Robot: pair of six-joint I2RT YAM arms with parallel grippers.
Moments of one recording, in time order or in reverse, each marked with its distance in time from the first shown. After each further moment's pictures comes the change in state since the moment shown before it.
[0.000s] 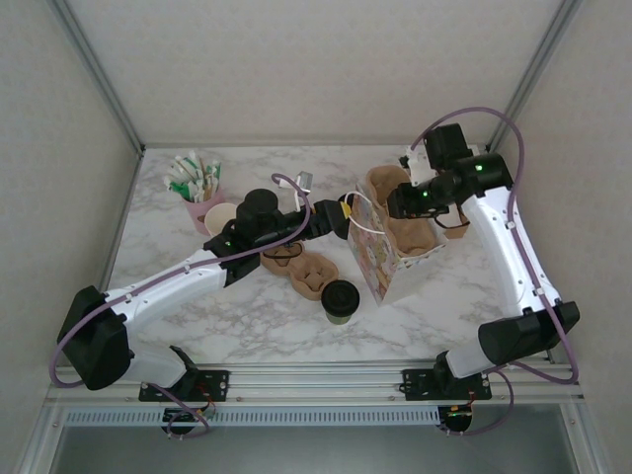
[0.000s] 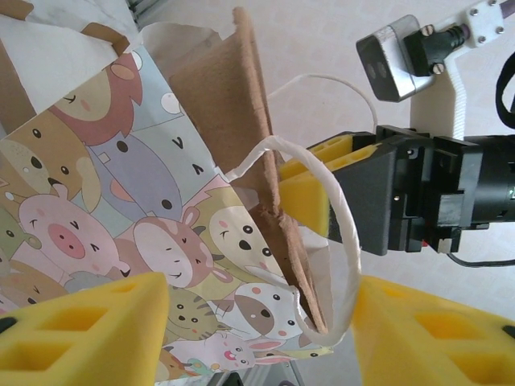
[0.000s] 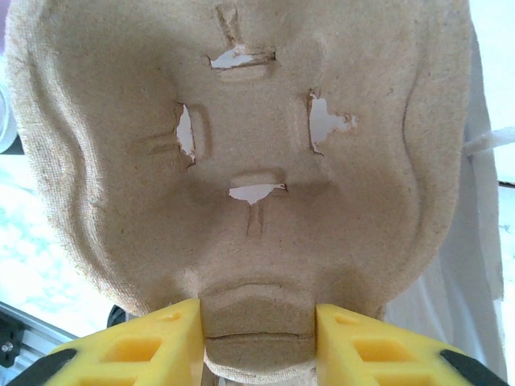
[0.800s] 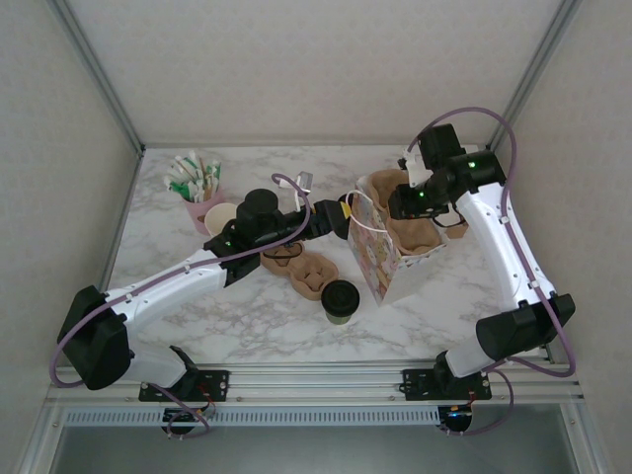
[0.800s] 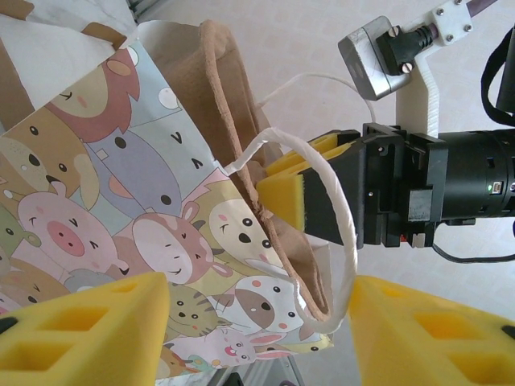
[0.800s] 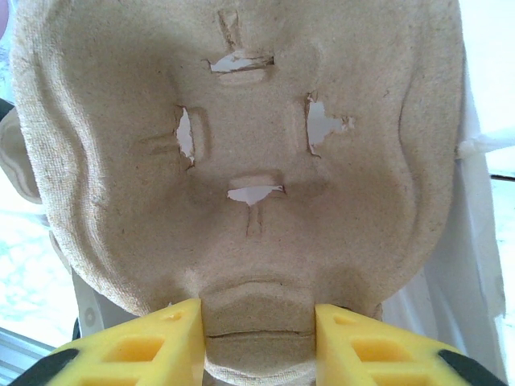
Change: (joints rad) left arm 0.000 0.001 0.000 0.000 0.000 0.000; right arm 0.011 0.026 0.003 -0.011 0.068 0.002
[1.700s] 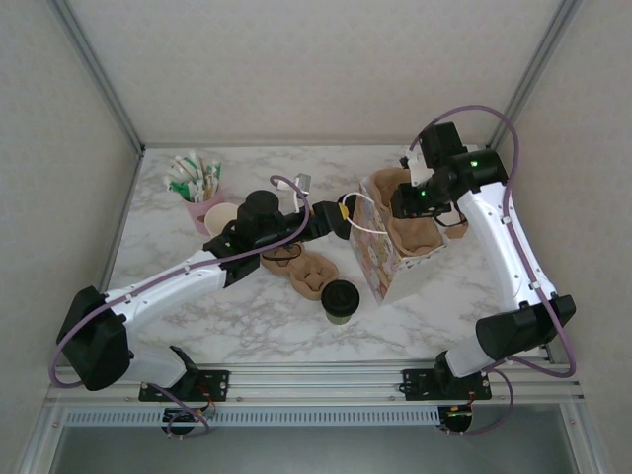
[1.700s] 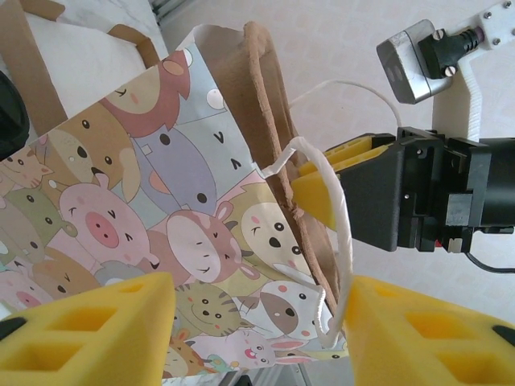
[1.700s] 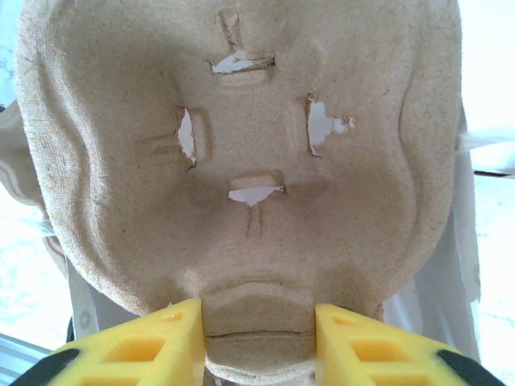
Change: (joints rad) left arm 0.000 -0.008 -0.011 -0.031 -0.038 0.001; right arm 0.000 0.003 0.027 -0.024 0.025 0.003
